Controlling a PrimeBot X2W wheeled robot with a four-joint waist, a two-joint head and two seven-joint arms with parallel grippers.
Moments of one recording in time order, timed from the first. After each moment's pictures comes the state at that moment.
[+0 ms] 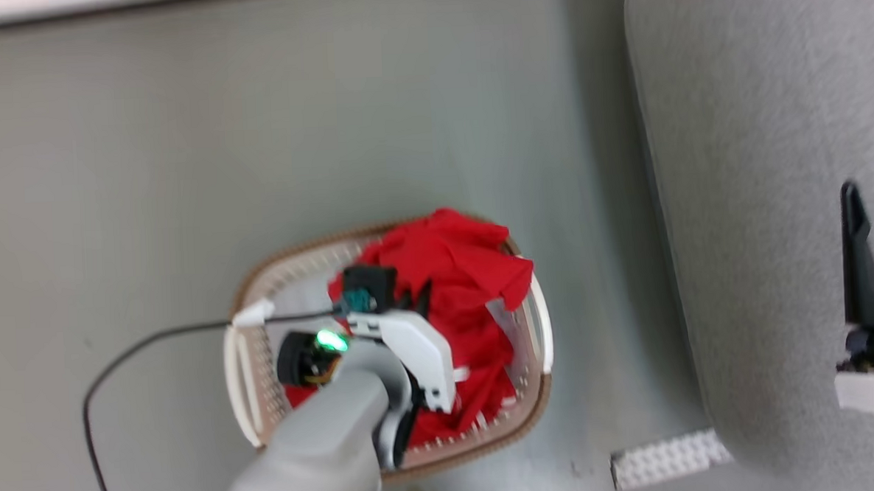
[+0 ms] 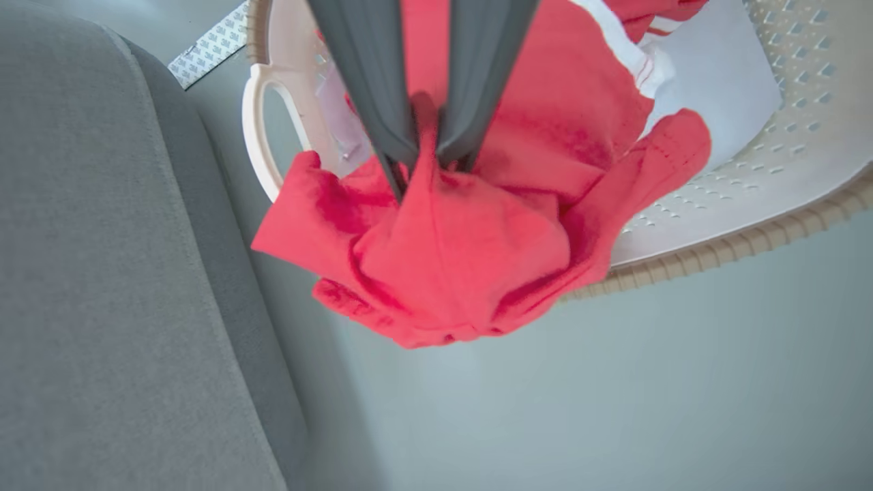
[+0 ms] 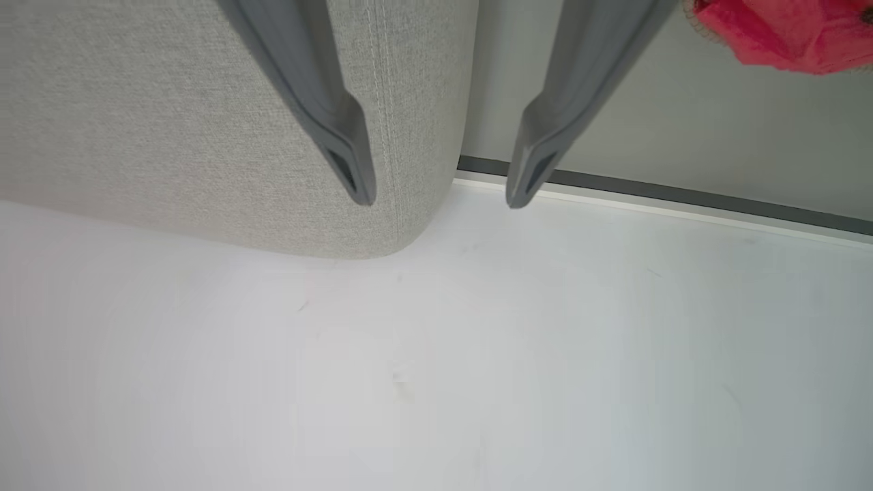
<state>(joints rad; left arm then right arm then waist) -0.89 0.05 -1.11 0.97 -0.99 0.19 -0.26 -0.26 -0.25 -0.03 -0.04 0.24 0.13 -0.26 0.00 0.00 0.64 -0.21</state>
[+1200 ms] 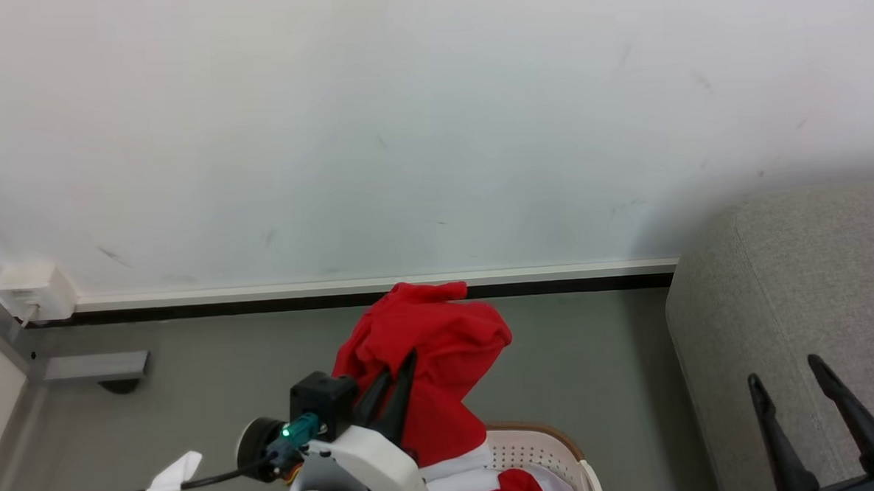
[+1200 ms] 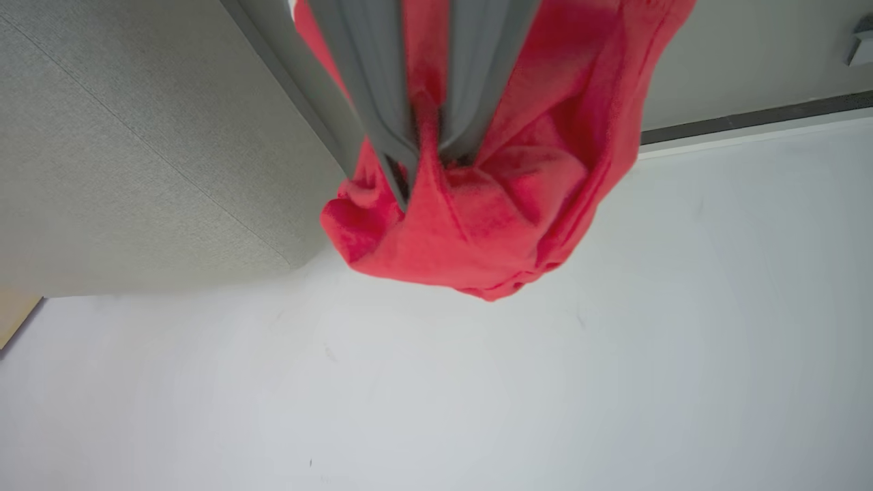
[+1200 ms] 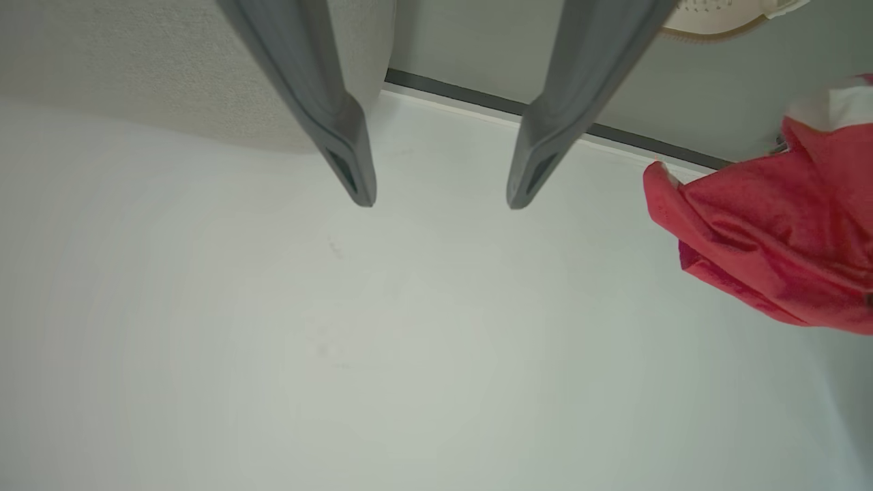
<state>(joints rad) -0.45 0.31 -0.89 0.28 -0.71 0.30 -0.25 0.03 -0.24 0.07 0.06 0.18 0.13 -0.26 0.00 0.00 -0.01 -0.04</state>
